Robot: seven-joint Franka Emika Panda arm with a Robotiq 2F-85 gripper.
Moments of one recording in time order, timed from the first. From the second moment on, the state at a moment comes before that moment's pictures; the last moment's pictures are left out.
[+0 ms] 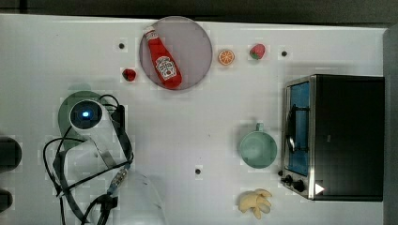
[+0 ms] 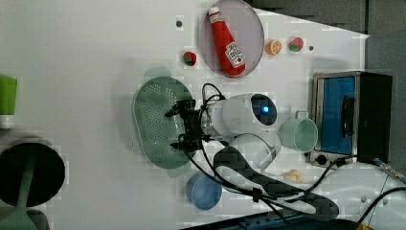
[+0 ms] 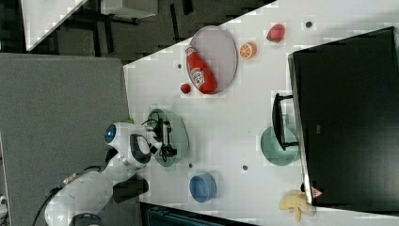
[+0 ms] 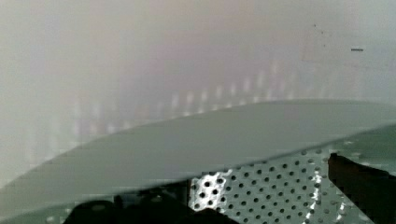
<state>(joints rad) 0.11 0.64 0.42 -2.11 -0.07 1.04 1.24</state>
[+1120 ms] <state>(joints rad) 0.10 0.45 0.15 -2.33 -0.07 1.11 1.16</state>
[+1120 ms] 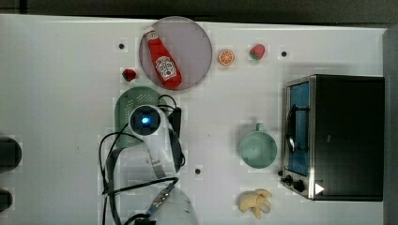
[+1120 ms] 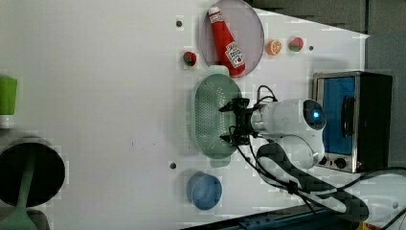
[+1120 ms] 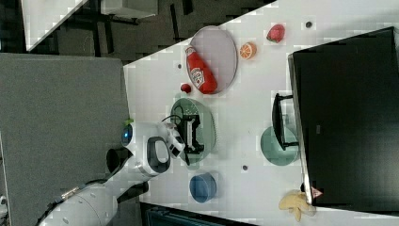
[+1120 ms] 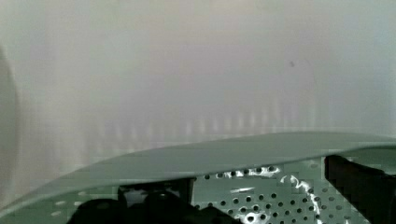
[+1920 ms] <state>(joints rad) 0.01 0.42 -0.11 -2.37 -0.10 1.11 0.90</state>
